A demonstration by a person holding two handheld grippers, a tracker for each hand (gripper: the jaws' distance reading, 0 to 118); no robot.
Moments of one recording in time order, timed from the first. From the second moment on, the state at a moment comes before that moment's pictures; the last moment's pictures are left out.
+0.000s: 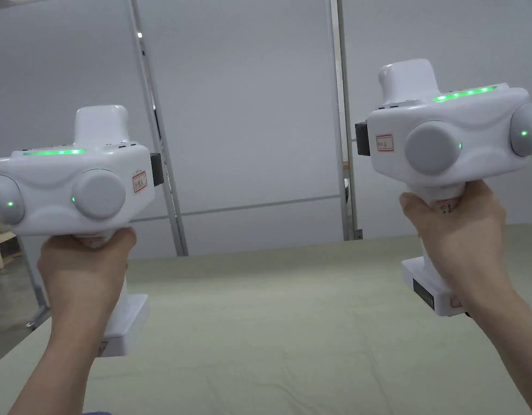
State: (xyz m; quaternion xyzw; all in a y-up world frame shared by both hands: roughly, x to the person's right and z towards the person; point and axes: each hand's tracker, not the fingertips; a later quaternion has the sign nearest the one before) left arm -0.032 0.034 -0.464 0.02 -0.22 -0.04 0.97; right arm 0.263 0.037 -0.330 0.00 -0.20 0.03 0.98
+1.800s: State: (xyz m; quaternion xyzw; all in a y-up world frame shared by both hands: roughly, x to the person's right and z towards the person) left arm 0.163 -0.323 -0.711 -0.34 -0.23 -0.09 0.91; right arm 0.426 -0.343 -0.560 -0.42 -0.21 -0.03 0.88
